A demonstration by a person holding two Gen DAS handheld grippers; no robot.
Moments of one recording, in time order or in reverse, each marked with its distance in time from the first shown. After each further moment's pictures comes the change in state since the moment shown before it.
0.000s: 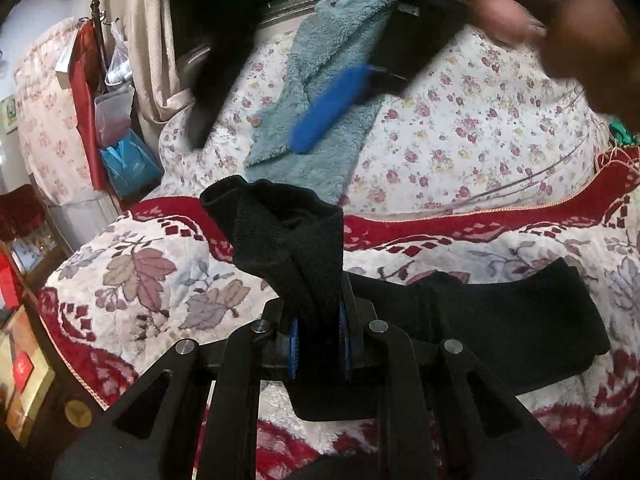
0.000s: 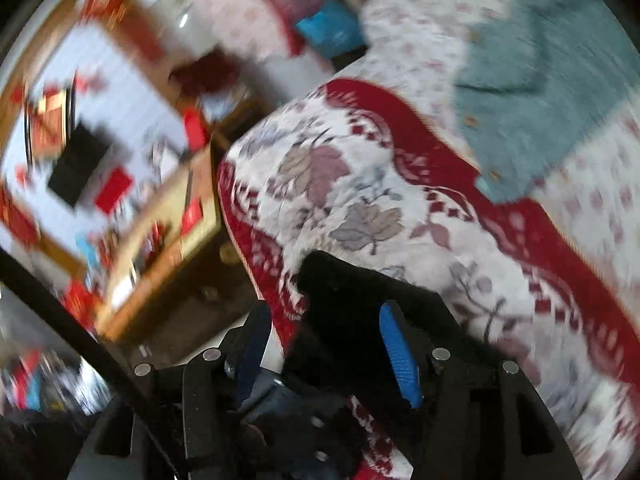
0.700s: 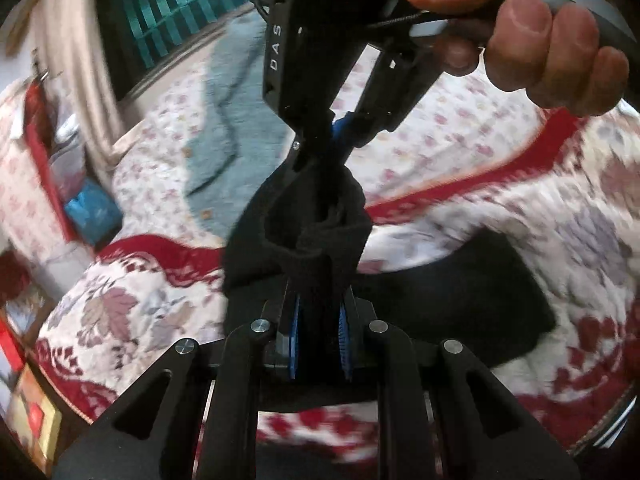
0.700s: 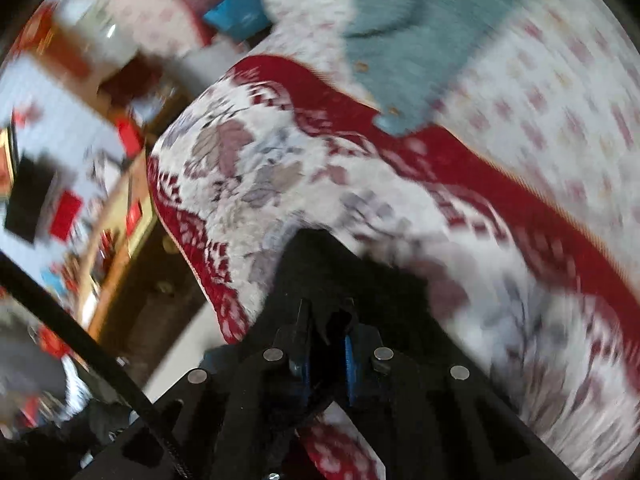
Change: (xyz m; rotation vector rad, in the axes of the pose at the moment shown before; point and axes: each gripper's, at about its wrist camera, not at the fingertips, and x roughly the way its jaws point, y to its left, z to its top) left arm -0.026 -0.112 -0.008 0.232 -0.016 -0.099; right arm -0.039 -0.119 -0.091 0.329 0.027 -0.076
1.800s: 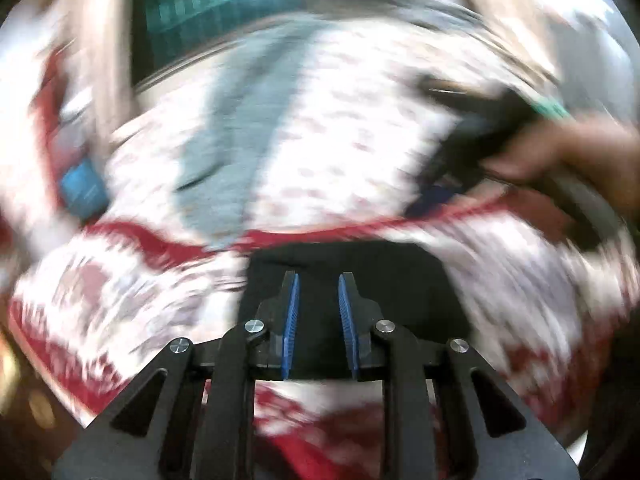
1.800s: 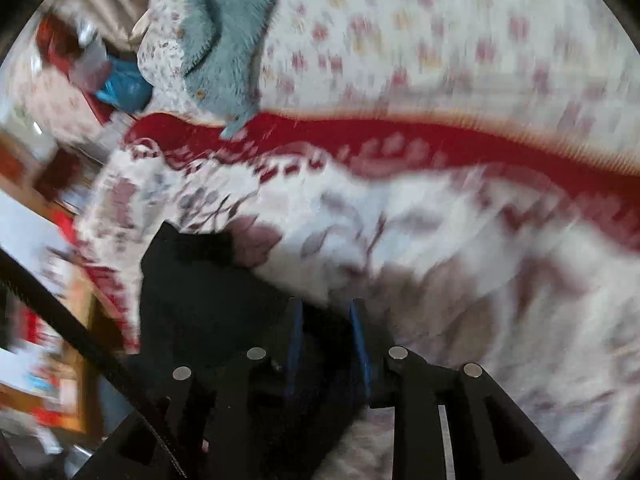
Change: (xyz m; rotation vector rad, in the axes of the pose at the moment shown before) left arm -0.040 0.004 -0.010 -0.282 -0.085 -0.020; right arm -0.025 -0.119 -0.080 0.212 -0.203 -0.265
